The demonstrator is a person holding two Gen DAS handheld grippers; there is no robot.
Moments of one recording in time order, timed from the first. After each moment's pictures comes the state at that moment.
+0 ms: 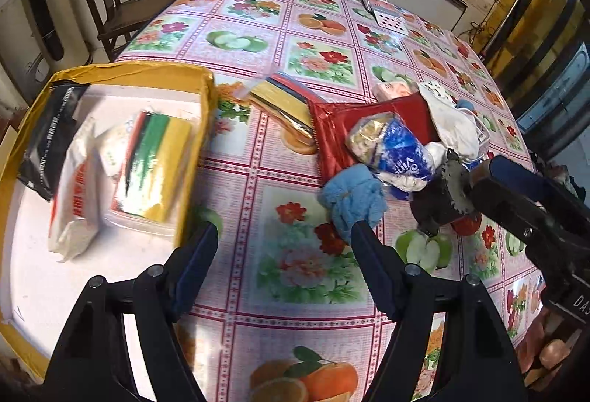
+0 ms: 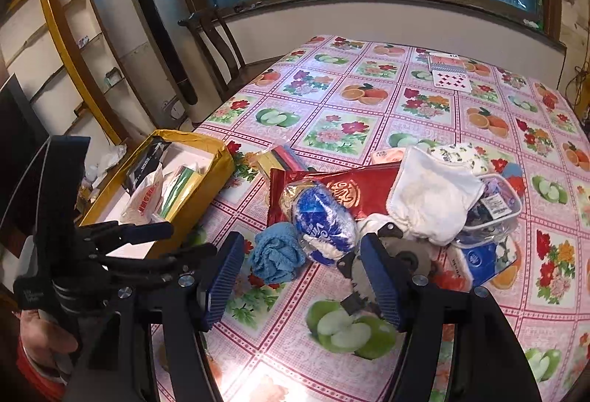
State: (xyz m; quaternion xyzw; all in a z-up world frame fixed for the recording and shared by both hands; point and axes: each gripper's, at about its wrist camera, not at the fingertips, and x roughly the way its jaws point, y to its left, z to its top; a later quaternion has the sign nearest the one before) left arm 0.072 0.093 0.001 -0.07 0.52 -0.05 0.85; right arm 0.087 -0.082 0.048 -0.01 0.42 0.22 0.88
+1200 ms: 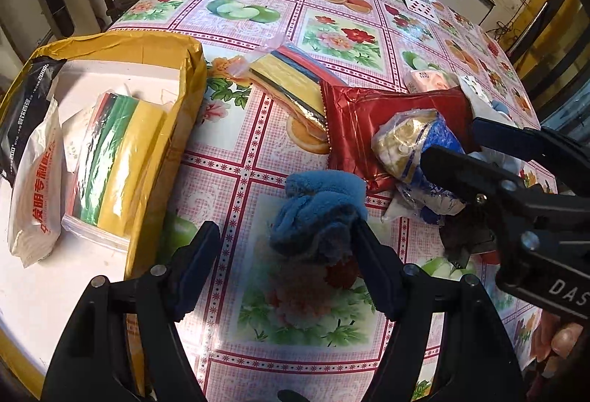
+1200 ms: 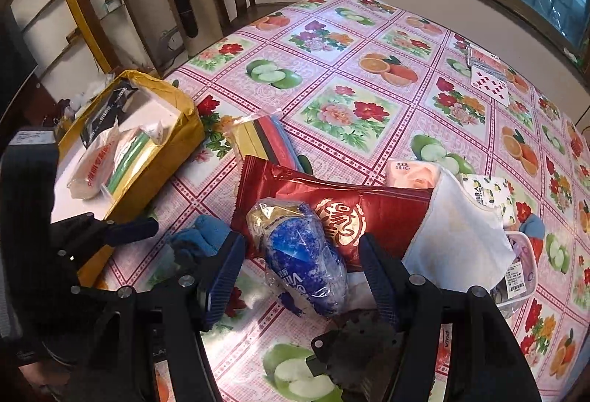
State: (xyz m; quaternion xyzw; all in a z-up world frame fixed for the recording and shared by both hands) left arm 0.102 0.089 -0.032 -0.09 0.56 -0.01 0.83; right arm 0.158 -0.040 0.006 -0.13 0.50 0.23 0.83
